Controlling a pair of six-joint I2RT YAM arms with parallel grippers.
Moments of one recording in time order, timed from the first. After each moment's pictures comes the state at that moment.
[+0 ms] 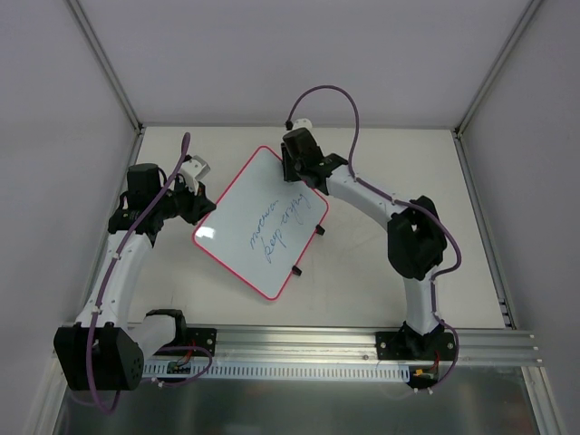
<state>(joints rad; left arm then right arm) 0.01 1.06 0.91 -0.50 0.68 0.36 0.71 2.02 1.72 -0.37 0.29 0.34</state>
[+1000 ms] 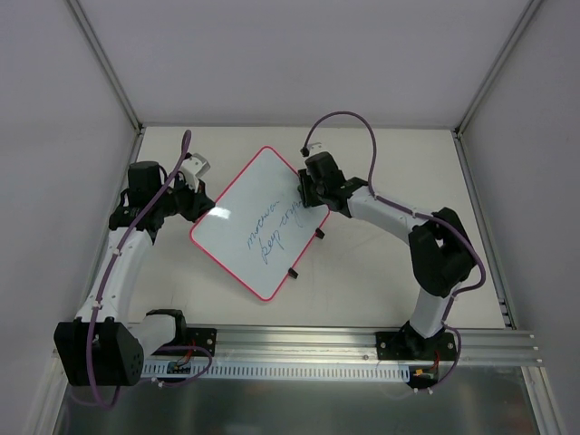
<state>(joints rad) 0.01 1.08 0.92 -0.49 0.65 0.36 0.68 1.81 1.31 -0.26 0.17 0.27</state>
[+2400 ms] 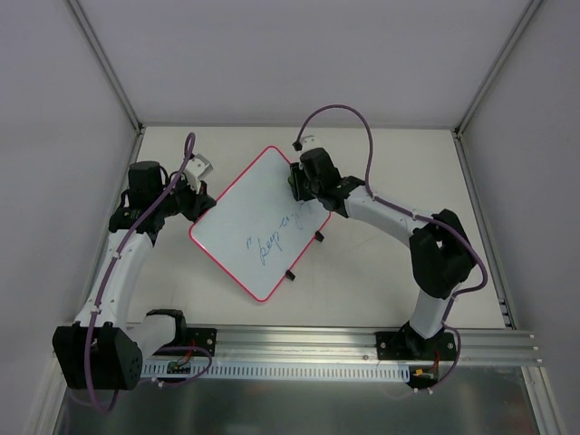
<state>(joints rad) -0.01 1.07 0.92 -0.48 0.66 0.40 0.72 1.80 1.35 -0.19 0.18 0.24</state>
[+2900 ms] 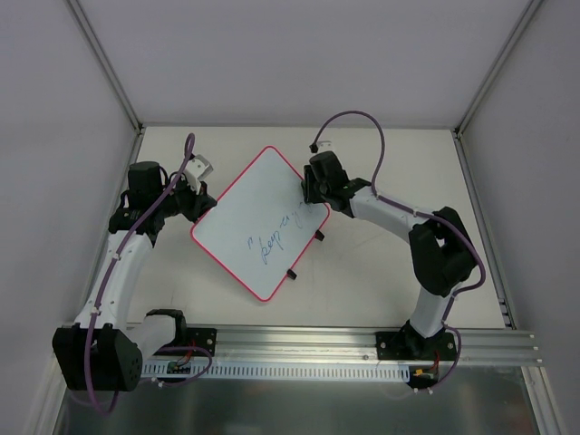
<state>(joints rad) -0.01 1.06 0.92 -0.47 0.67 0.40 0.65 1.81 1.28 -0.19 0.20 0.38</state>
